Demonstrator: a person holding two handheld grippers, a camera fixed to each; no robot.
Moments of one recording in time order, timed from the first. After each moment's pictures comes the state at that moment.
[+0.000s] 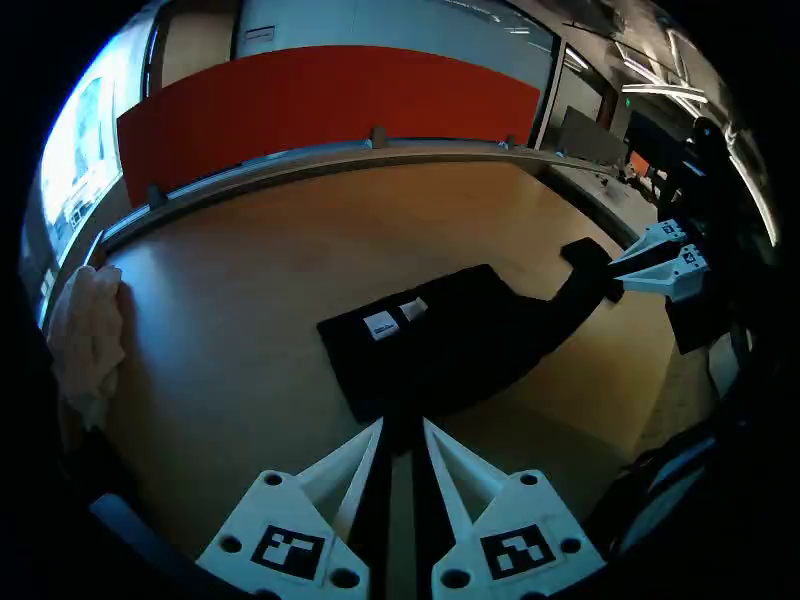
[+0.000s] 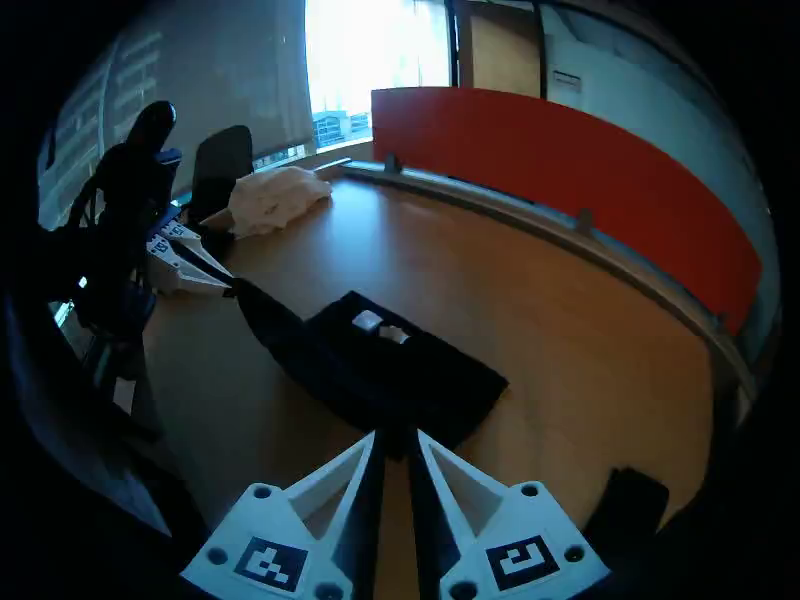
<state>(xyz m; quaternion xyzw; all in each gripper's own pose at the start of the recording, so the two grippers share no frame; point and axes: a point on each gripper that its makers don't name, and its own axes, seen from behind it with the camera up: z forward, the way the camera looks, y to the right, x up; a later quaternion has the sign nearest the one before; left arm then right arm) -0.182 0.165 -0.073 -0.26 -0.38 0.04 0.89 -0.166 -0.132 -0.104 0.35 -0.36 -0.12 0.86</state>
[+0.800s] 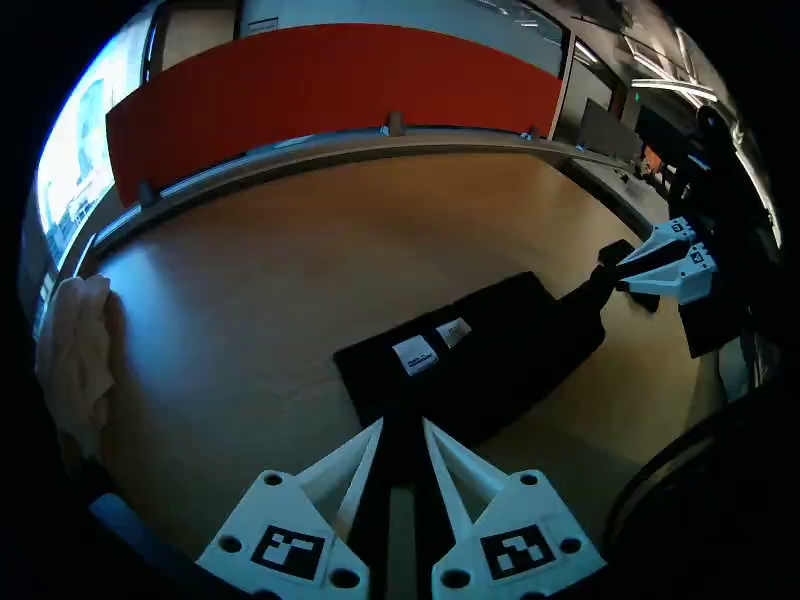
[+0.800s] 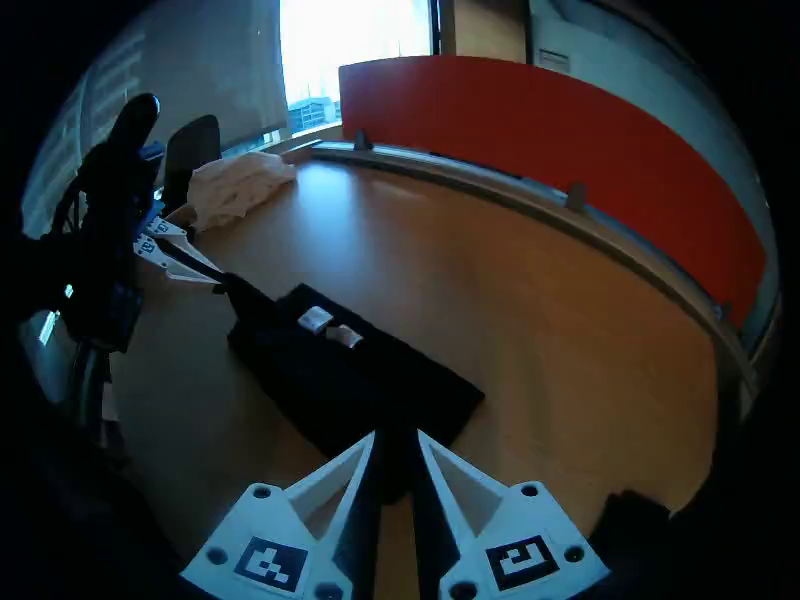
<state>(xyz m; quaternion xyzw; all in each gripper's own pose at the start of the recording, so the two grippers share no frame) -0.225 0.174 0.003 -0.25 -0.39 0.06 0.88 -0.212 -0.128 -0.034 0.33 -0.39 -0.12 0.85</state>
